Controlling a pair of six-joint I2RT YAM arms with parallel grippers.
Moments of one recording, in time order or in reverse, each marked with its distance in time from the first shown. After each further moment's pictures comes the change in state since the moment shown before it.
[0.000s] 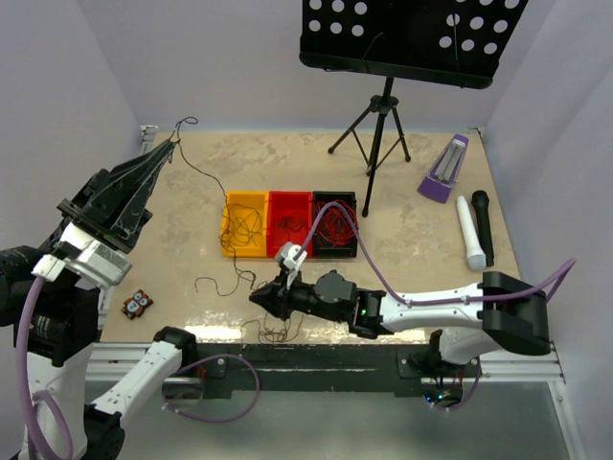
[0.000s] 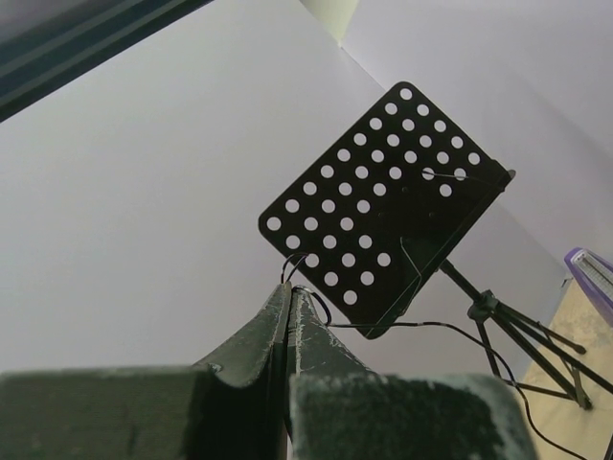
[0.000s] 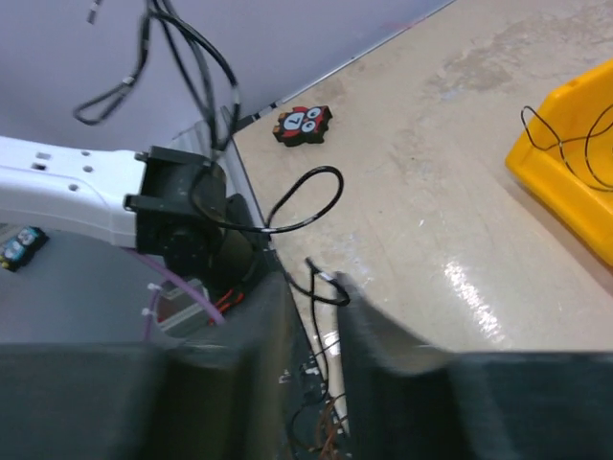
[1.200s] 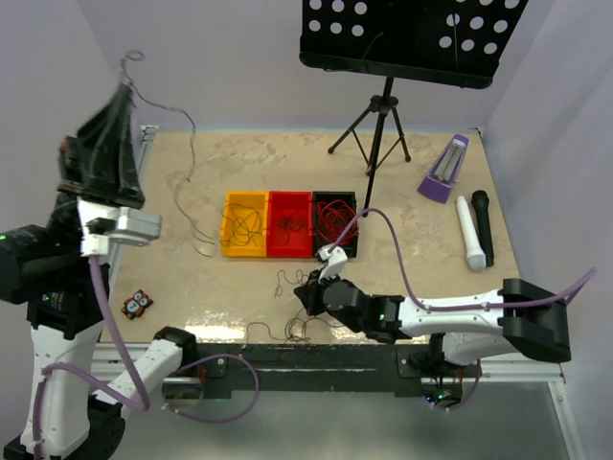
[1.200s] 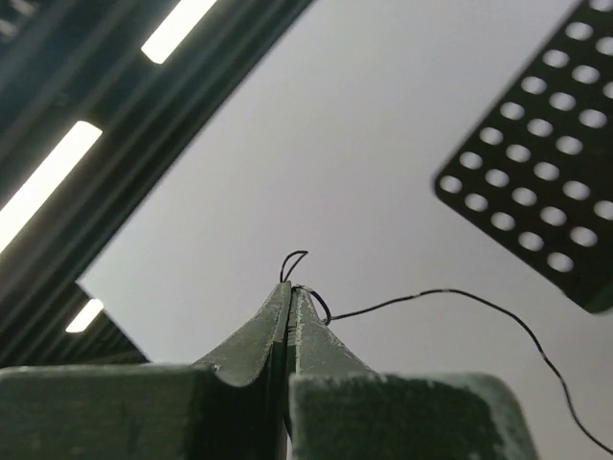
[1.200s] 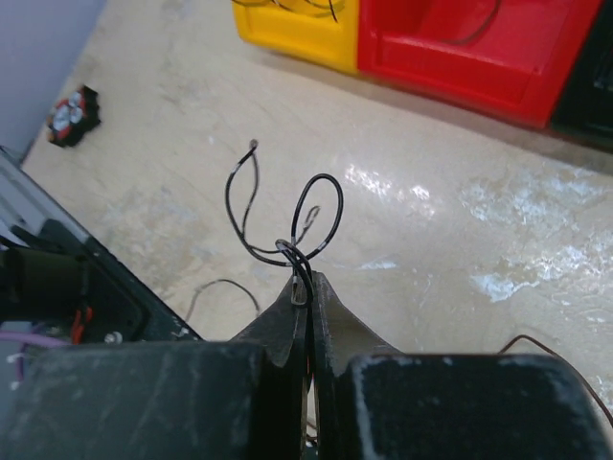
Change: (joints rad) left arm 0.000 0.116 0.087 0.192 -0.249 0.395; right arm -0.016 -0.065 -0.136 -0.327 0.405 0.349
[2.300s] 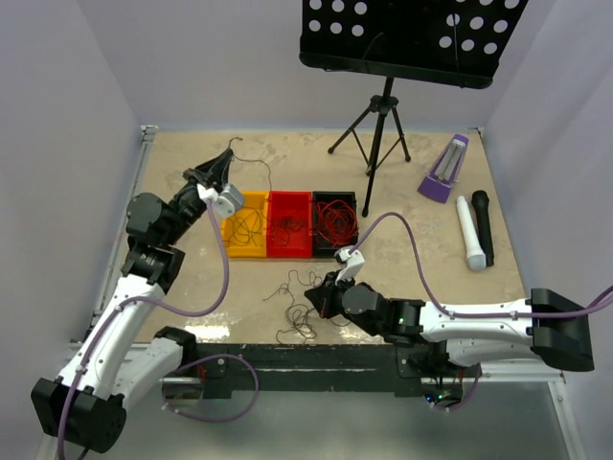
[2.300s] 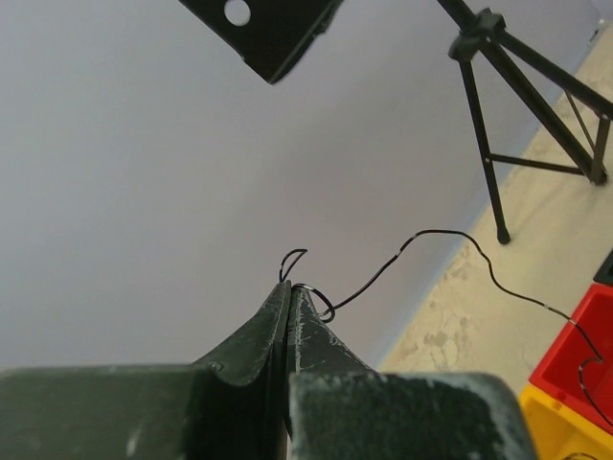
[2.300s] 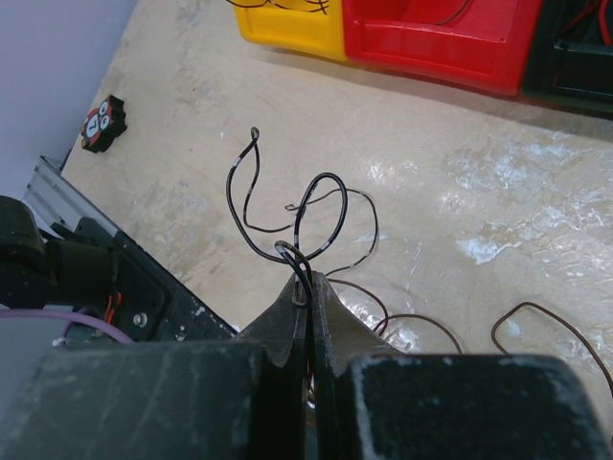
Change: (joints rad) left arm 0.000 0.020 -0.751 0.203 0.040 -0.113; right arm -0.003 -0.211 -0.092 -0.050 -0.012 0.074
